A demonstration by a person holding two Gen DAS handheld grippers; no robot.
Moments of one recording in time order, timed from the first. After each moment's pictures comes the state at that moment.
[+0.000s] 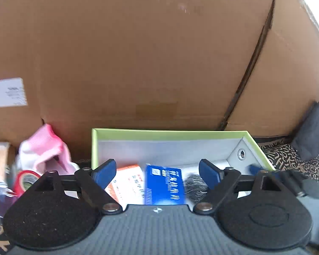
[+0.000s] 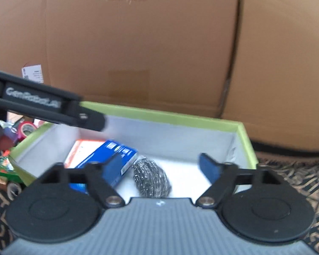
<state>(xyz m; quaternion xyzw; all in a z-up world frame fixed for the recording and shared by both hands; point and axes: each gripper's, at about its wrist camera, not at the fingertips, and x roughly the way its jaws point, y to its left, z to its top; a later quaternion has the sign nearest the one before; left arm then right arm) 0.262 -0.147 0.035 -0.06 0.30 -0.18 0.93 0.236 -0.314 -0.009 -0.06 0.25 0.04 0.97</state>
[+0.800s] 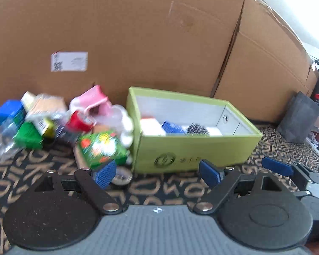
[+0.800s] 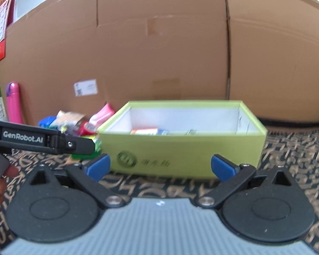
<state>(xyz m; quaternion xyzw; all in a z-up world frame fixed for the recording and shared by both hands) 0.112 -0.074 0.007 -0.07 0.27 -0.18 0.94 0.072 -0.292 -0.006 0.02 0.20 0.08 0.98</state>
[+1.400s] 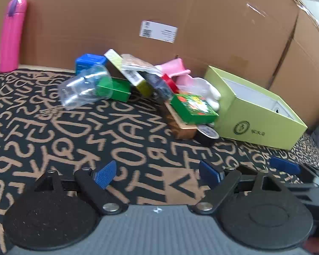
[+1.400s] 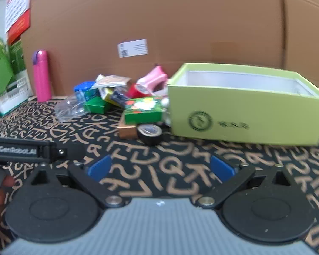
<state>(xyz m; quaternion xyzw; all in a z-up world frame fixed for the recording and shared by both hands) 0.079 0.028 -0.043 -0.12 0.31 -0.07 0.94 0.082 -0.200 -0.045 -0.01 0.27 0.15 0.95</state>
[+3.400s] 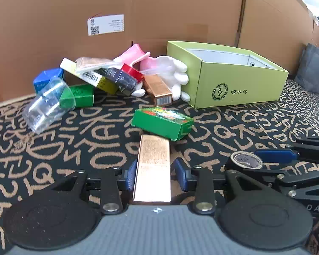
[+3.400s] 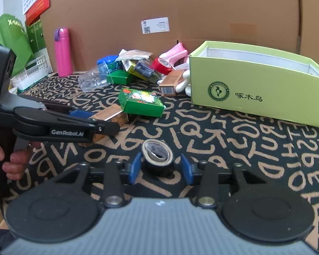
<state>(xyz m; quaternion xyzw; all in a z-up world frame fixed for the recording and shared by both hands) 0.085 0.003 -0.053 0.03 0.32 -0.16 0.93 0.051 -0.206 -0.053 -0.02 0.32 0.21 0.93</state>
